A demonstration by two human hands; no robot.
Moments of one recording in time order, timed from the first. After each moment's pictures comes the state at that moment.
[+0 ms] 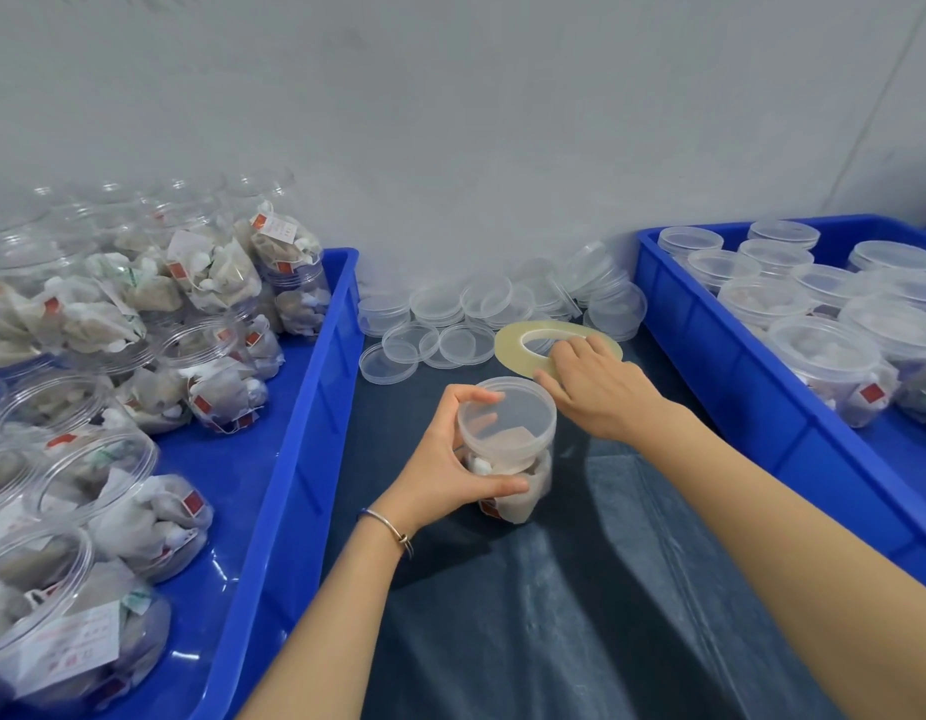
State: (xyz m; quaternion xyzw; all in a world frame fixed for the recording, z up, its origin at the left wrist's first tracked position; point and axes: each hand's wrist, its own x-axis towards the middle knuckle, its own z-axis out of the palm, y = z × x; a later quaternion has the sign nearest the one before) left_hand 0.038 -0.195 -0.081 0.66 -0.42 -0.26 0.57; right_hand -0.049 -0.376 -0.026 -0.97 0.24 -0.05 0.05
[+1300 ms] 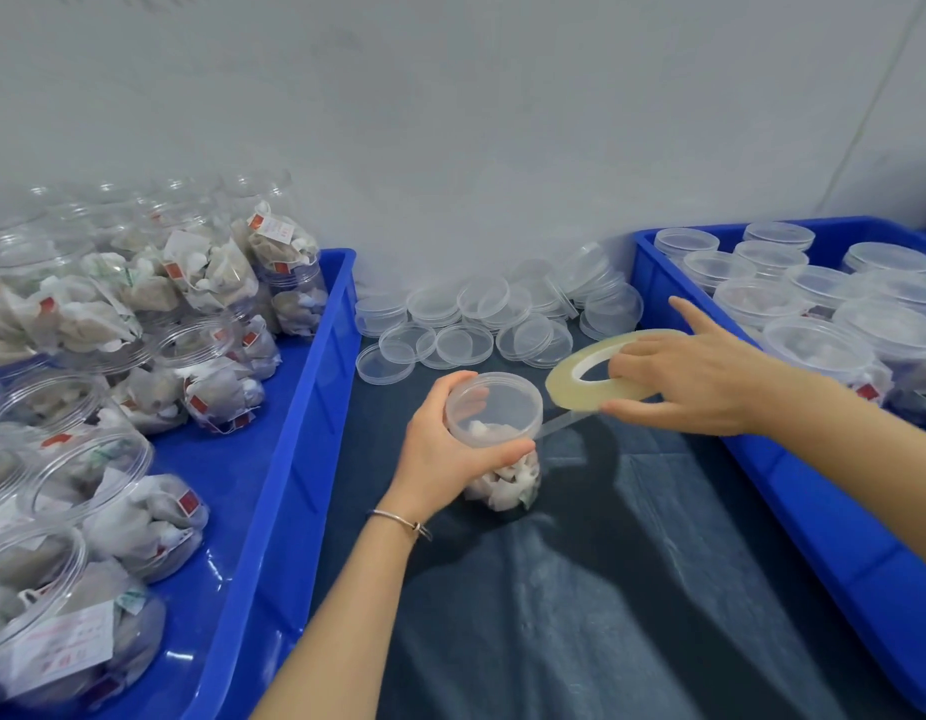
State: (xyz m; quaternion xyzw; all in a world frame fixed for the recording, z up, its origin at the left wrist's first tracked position) left_hand 0.029 -0.206 -0.068 0.72 -0.34 -0.14 0.59; right_hand -0.115 -0.416 0.016 -0.99 0.08 0.02 -0.12
